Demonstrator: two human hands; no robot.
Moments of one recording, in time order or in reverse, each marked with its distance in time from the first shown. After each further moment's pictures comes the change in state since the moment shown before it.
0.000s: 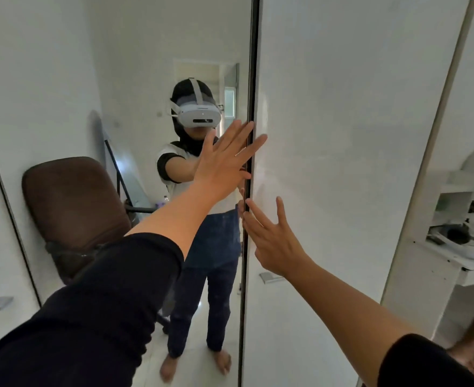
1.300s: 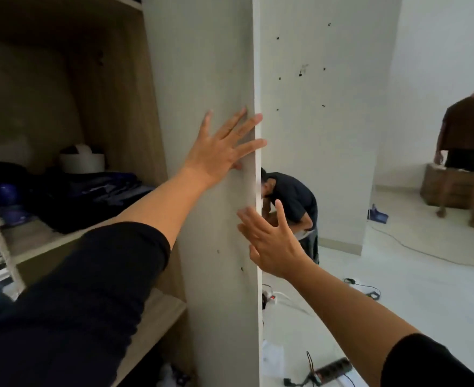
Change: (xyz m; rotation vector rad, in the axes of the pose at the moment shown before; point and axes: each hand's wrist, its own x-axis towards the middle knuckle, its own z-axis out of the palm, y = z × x) left_hand 0.043 0.322 -0.180 -0.263 0.622 0.648; right_hand -0.343 0.136 -0.149 -0.352 -0.474 0.427
